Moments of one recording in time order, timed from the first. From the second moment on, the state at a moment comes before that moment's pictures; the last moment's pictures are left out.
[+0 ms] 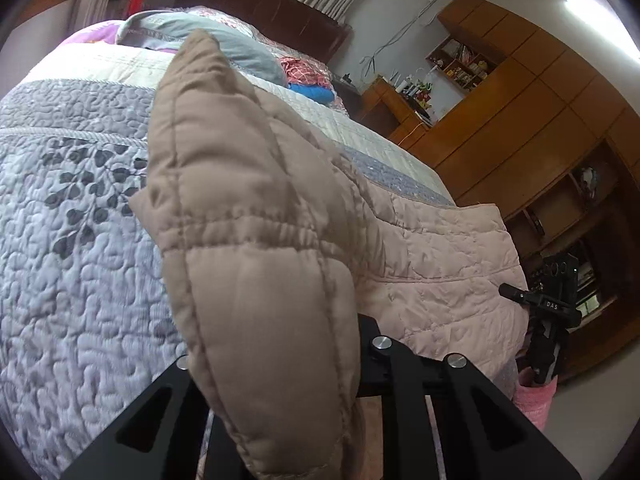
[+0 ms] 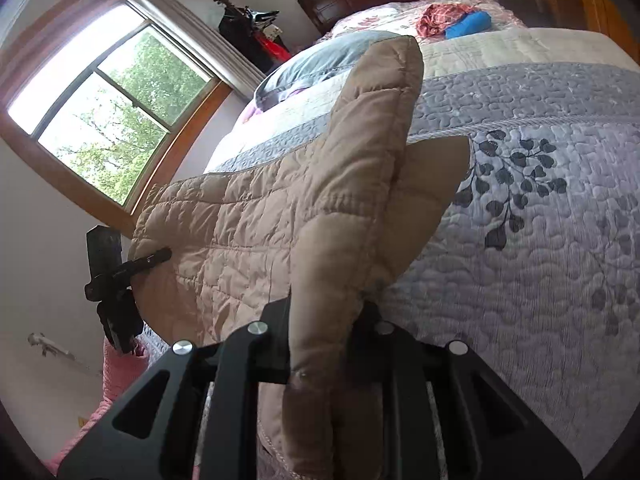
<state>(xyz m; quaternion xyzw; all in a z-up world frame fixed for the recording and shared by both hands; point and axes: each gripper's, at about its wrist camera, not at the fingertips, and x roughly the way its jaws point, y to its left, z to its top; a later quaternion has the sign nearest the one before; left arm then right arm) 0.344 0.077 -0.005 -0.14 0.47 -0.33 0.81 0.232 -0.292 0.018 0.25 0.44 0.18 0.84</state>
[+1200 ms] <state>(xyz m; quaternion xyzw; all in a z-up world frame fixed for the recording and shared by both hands) 0.191 0.155 -0.040 -0.06 0.43 -0.12 0.90 0.113 -0.268 -0.013 0.17 0.48 0.09 0.86</state>
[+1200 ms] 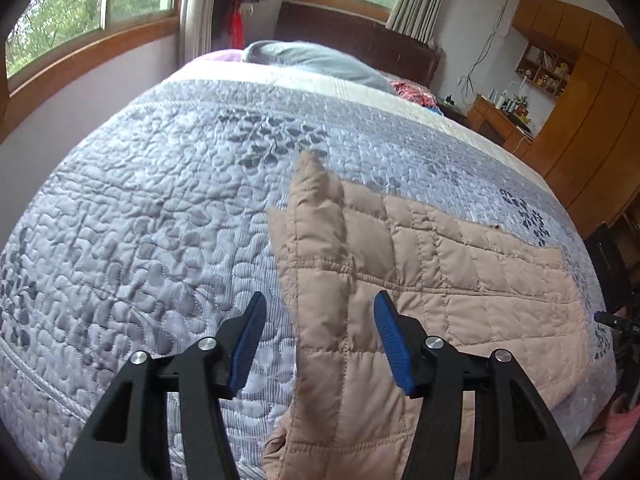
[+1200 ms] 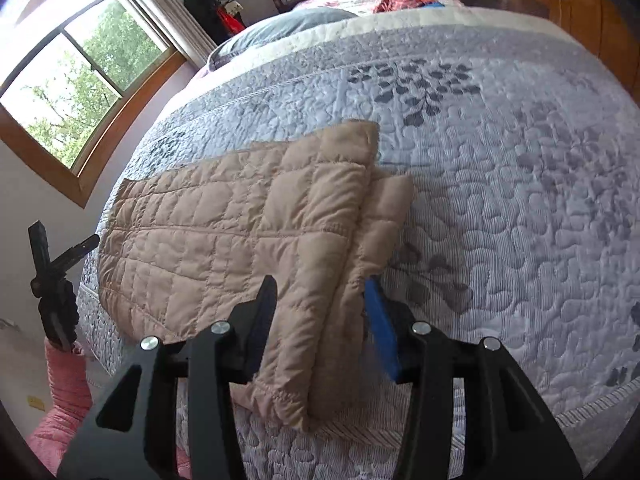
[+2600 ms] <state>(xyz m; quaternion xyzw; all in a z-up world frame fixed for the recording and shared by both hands) 0.081 0.176 -0.122 -0.34 0.46 -0.13 0.81 0.105 -0.217 -0.079 0.12 0.58 0.13 0.80</state>
